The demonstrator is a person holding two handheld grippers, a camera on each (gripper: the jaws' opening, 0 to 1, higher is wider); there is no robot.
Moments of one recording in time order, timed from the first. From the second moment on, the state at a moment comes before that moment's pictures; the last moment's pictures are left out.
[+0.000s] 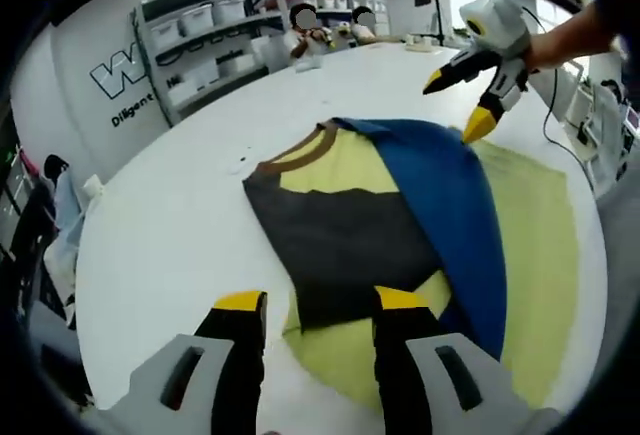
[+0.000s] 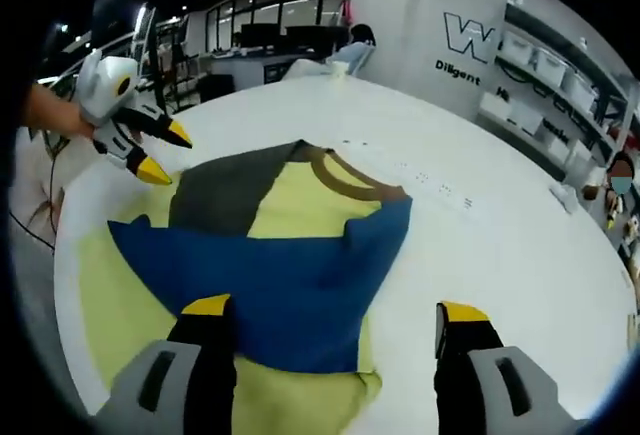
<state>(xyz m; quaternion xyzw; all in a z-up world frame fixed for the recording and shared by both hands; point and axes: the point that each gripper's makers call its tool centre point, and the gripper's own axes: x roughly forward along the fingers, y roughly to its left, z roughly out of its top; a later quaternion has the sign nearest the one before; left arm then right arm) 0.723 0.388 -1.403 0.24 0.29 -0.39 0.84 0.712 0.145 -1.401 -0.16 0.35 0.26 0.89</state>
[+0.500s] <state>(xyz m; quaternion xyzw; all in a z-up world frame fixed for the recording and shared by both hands) 0.676 0.414 -1.420 0.25 0.32 -0.40 0.82 0.666 0.142 -1.408 -0.16 0.36 0.28 0.88</state>
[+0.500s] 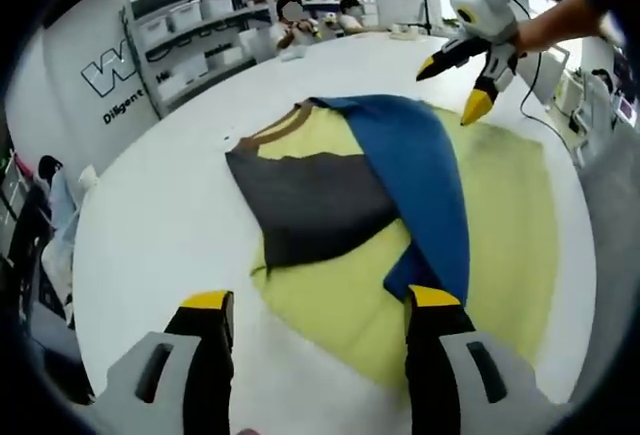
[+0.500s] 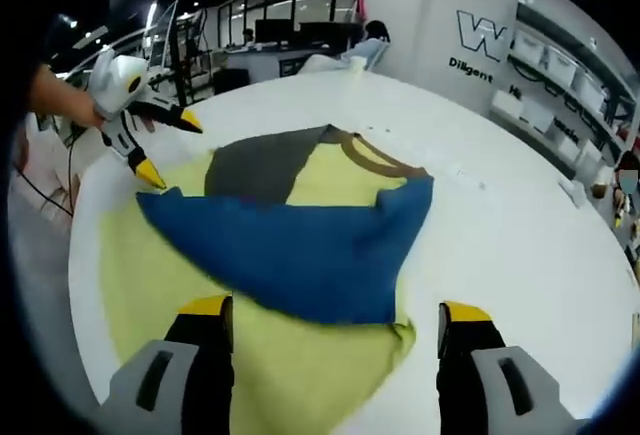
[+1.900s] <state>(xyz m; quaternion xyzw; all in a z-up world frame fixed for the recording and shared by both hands) 0.575 0.438 -1.435 0.30 0.32 -0.46 0.77 0.562 0.115 -1.439 -0.30 0.37 0.37 0.80</state>
